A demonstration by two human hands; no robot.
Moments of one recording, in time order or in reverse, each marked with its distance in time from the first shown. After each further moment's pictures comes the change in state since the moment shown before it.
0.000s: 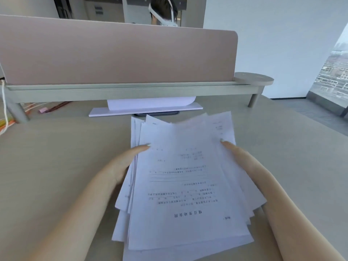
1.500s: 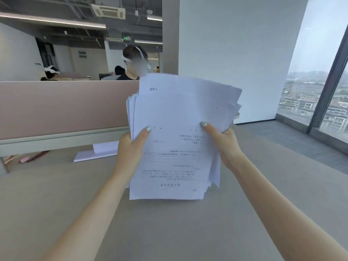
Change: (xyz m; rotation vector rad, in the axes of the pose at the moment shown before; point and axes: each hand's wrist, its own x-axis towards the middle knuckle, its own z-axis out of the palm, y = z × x) left_hand -0.023 0.115 0.056 -0.101 0.227 0.752; right_hand -0.052 -0.125 0.017 0.220 0.176 -0.614
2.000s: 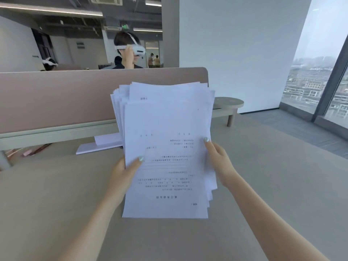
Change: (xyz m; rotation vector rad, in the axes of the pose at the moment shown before) left_hand -0.023 -0.081 -0.042 0.069 -0.082 -0.232; right_hand -0.022 0.073 -0.002 -0.203 -0.063 0.143
